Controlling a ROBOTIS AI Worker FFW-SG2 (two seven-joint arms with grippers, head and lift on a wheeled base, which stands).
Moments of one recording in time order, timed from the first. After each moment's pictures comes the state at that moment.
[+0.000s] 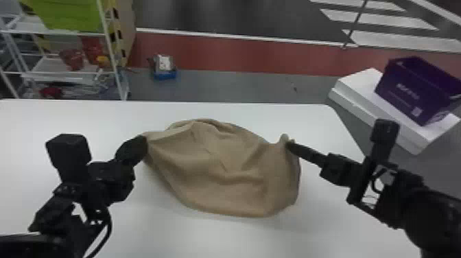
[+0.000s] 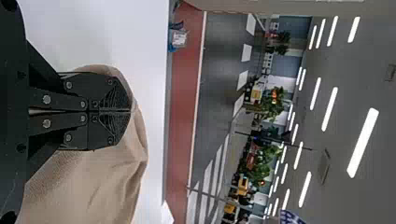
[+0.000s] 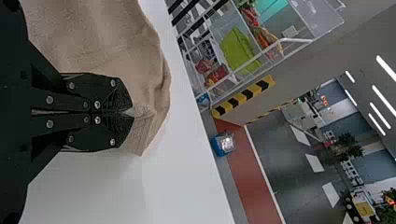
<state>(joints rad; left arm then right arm) 0.25 0.00 -0.03 -2.01 0.13 0.44 -0.19 0.05 -0.09 -0.37 -2.05 -0.40 1.07 0.49</state>
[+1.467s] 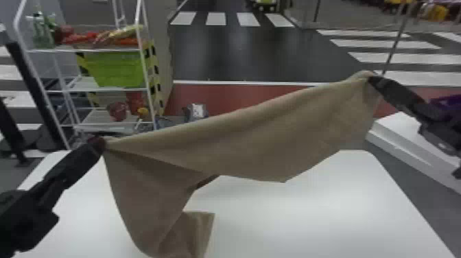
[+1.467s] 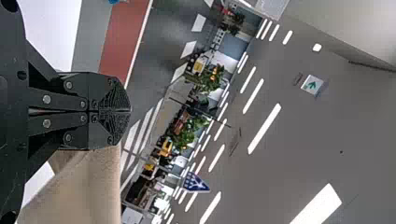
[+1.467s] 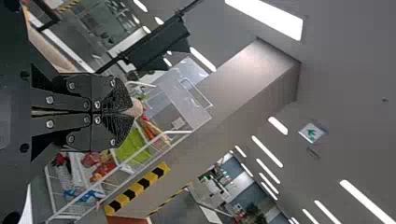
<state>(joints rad) 0.39 0.01 0.44 -2.51 0.73 0.69 -0.35 -0.27 -0.05 -0.68 -2.08 -0.90 1.17 0.46</state>
